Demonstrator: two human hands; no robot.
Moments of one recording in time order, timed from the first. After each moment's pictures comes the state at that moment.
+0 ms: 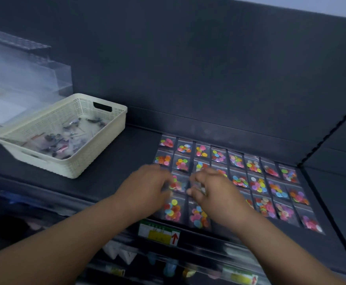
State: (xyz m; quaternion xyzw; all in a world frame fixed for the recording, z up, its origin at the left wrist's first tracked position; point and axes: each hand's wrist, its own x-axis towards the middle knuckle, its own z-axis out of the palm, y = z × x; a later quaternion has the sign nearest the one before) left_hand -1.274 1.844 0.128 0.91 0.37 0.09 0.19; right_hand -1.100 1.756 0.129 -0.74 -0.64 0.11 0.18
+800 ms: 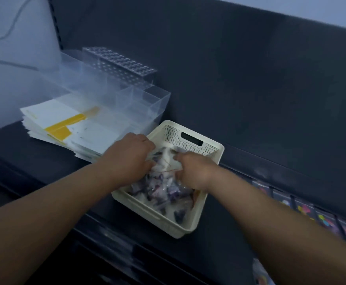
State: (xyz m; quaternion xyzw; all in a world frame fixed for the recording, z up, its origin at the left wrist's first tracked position) left_hand -1.479 2.081 0.165 0.87 0.48 0.08 0.06; right_hand -1.299 2.057 0.156 -0.68 -0.72 0.13 -0.07
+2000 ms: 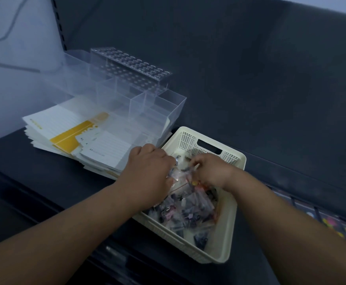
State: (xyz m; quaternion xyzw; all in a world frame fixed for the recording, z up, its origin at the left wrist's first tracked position) left_hand -1.480 2.094 0.149 0.89 0.43 0.11 0.03; right_hand -1.288 2.101 0.134 -0.74 -0.56 0.36 0.14
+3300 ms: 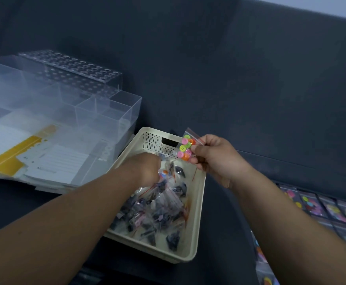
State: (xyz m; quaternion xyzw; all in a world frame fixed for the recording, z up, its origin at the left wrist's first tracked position) left_hand -1.400 2.140 0.132 0.86 0.46 -0.04 0.22; right_hand -1.244 2.055 0.174 -0.66 -0.36 0.43 0.50
